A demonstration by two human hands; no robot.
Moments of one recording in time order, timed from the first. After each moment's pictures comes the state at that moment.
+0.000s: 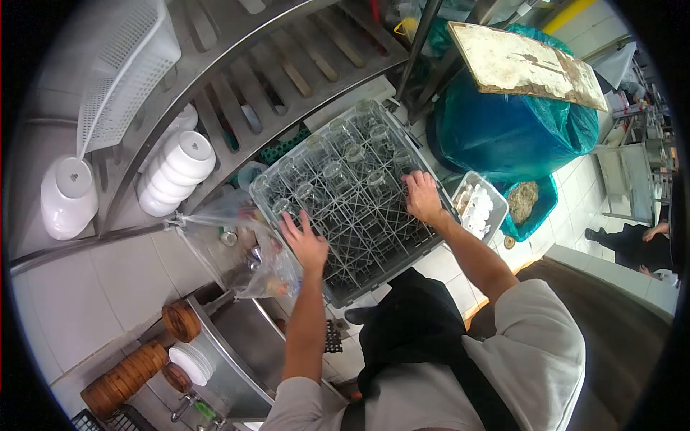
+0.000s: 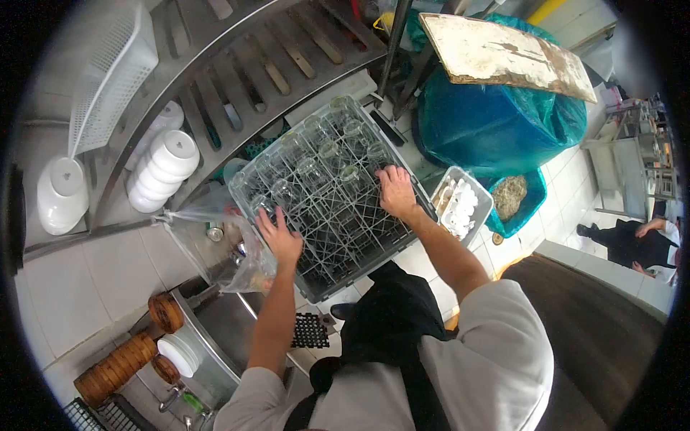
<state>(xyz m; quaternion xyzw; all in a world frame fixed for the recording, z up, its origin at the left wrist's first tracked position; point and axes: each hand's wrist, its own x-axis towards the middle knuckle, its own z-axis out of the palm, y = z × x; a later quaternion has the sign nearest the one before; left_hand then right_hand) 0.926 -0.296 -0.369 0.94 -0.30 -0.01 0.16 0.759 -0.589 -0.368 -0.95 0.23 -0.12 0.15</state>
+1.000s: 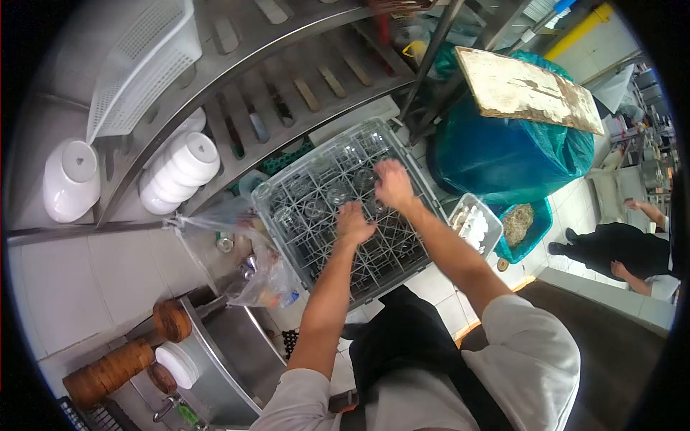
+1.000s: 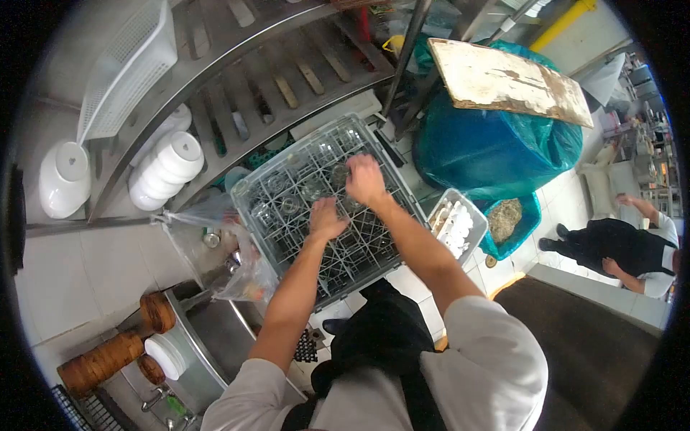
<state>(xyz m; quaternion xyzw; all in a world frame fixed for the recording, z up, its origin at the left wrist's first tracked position) 0.915 -0.432 -0.370 0.87 -0.36 -0.28 0.16 0.863 -0.603 -0.361 -0.94 0.24 -0.11 0.22</state>
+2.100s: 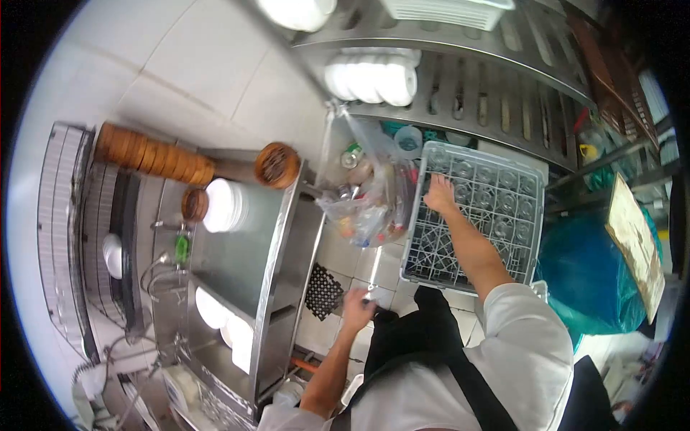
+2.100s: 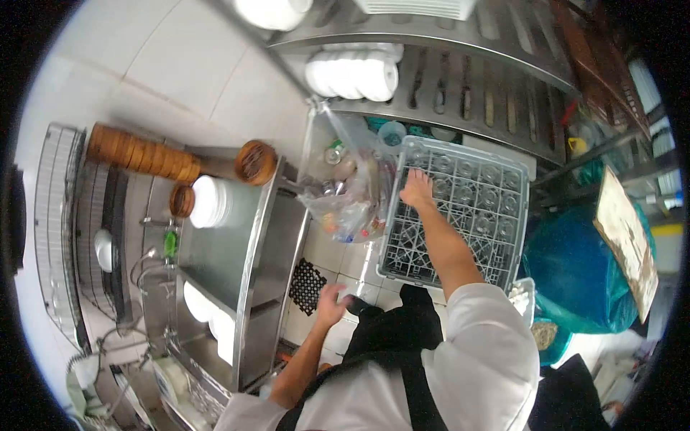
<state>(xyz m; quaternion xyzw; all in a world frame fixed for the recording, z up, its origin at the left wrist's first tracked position) 0.667 -0.055 -0.320 0.93 0.03 -0.09 0.36 0.982 -0.355 -0.396 -0.97 0.04 0.03 0.22</state>
